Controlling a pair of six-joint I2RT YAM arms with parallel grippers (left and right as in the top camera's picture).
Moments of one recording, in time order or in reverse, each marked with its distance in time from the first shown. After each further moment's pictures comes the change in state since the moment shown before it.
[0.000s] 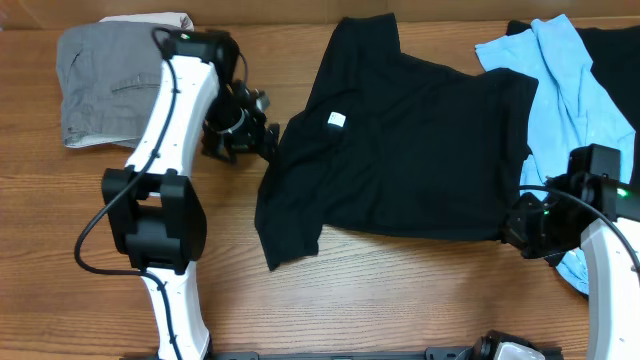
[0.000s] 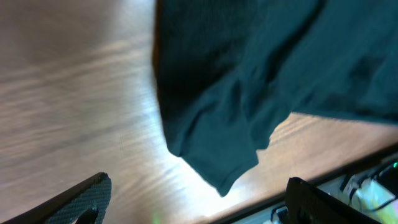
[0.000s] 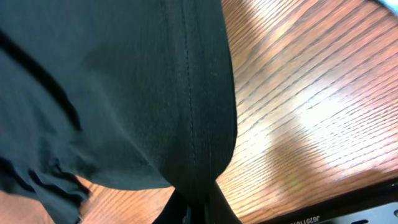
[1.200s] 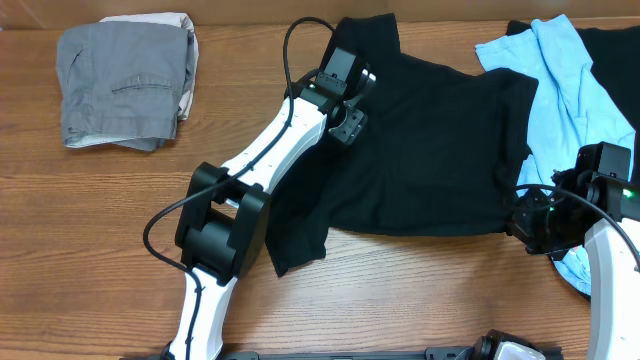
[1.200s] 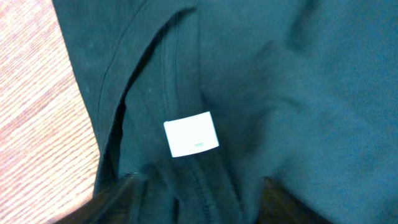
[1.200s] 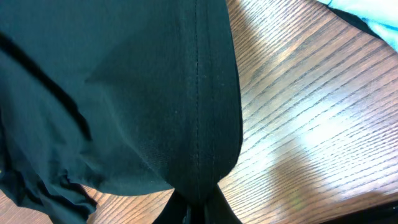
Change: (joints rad) left arm -0.365 0.066 -0.147 0.909 -0.380 0.031; right arm -0.018 0.003 0.000 0.056 -0.001 -0.020
